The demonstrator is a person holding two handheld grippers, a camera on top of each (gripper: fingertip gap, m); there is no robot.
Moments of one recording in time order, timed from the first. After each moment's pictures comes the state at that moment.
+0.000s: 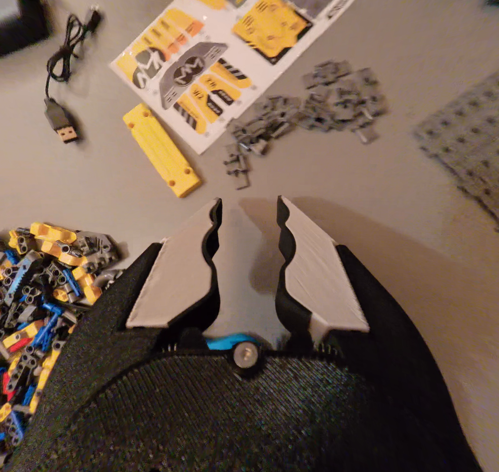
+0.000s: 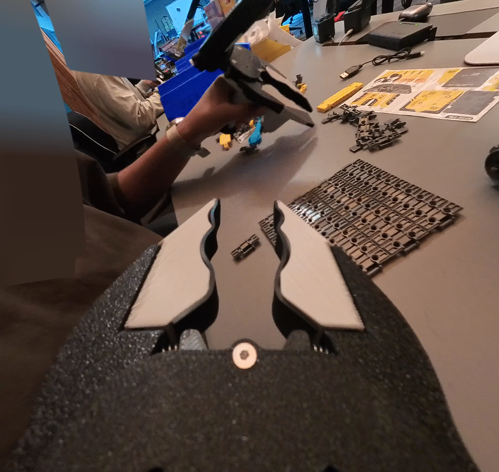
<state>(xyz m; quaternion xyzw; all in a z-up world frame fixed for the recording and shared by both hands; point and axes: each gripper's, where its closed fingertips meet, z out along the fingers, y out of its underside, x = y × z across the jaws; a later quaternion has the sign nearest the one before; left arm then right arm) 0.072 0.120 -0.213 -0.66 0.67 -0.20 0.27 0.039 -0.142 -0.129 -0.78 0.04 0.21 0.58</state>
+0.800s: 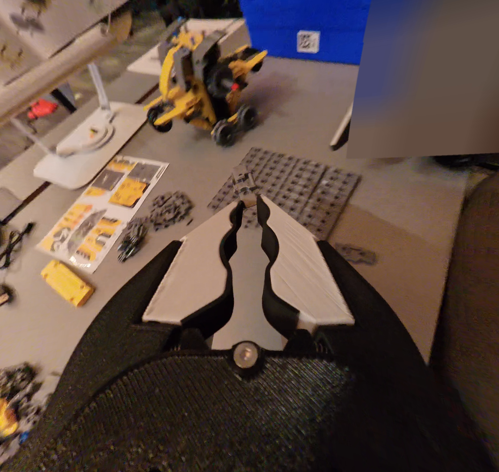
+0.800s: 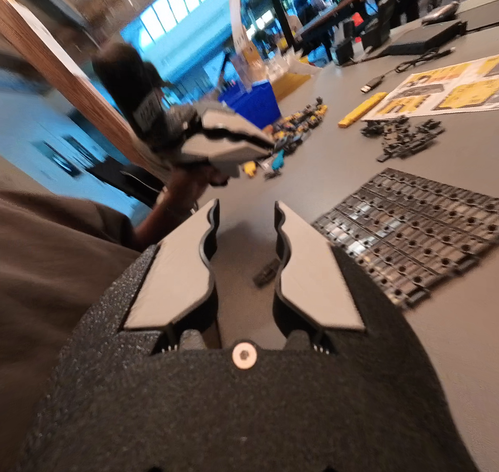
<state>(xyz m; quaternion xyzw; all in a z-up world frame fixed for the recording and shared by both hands) 0.040 -0.050 -0.128 -0.43 0.73 -0.39 0.36 0.036 -0.128 -0.120 -0.73 0.08 0.31 0.61</state>
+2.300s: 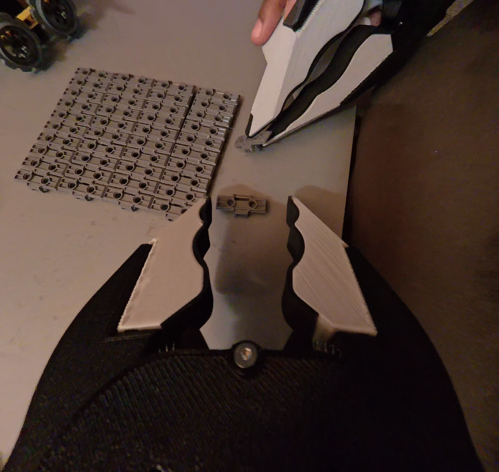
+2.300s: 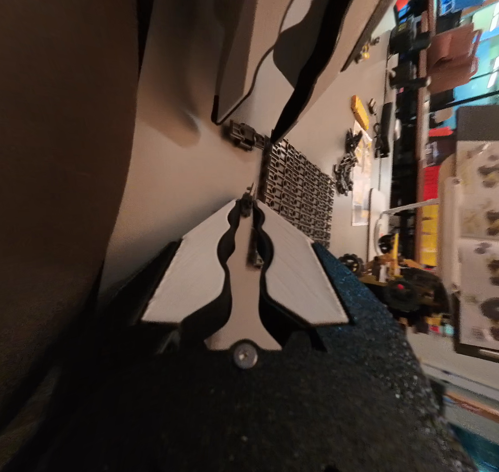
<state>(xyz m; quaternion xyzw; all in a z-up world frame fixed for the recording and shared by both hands) -0.008 -0.132 -0.217 -0.38 0.83 -0.37 0.18 0.025 -0.160 -0.215 -0.76 -0.45 -0.26 0.39</state>
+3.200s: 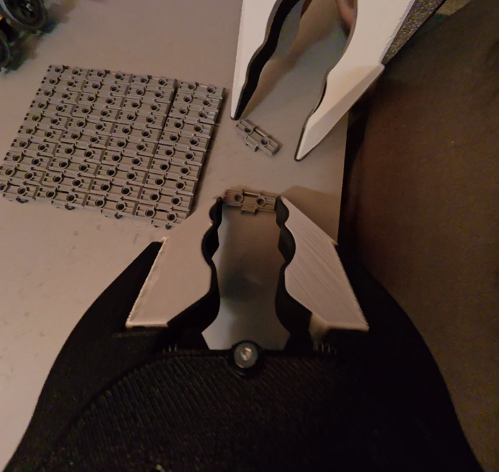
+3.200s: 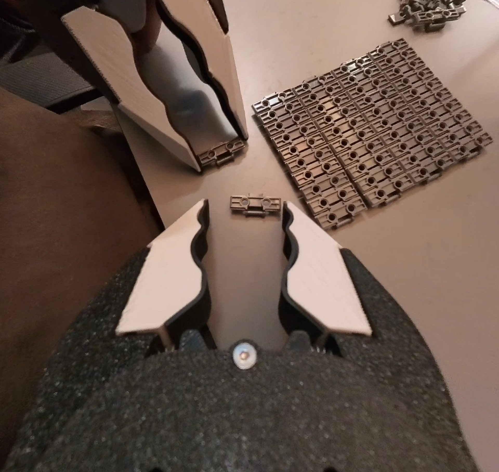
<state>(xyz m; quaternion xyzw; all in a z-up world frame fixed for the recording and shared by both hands) -0.010 -0.140 -0.226 -0.36 0.85 -0.36 0.17 0.013 -0.173 -0.219 -0.92 -0.07 0.04 0.39</state>
